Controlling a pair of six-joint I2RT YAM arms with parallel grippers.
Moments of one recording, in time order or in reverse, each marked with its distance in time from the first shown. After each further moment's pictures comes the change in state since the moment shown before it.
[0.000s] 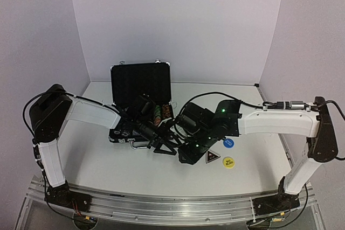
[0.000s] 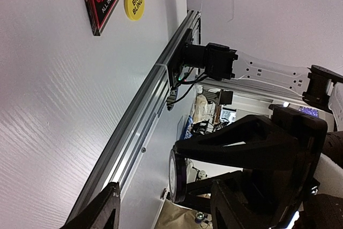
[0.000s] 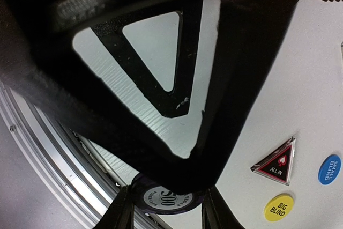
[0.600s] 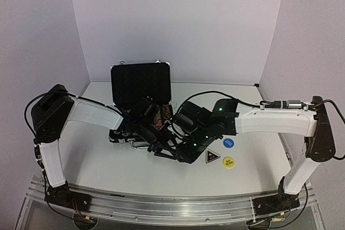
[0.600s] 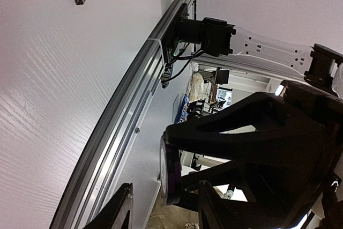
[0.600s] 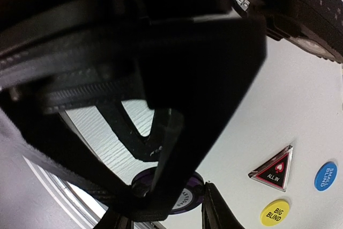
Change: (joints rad) left arm -0.027 0.017 0.019 -0.073 0.084 0.060; right arm 0.000 0.028 0.035 -0.006 0.004 -0.023
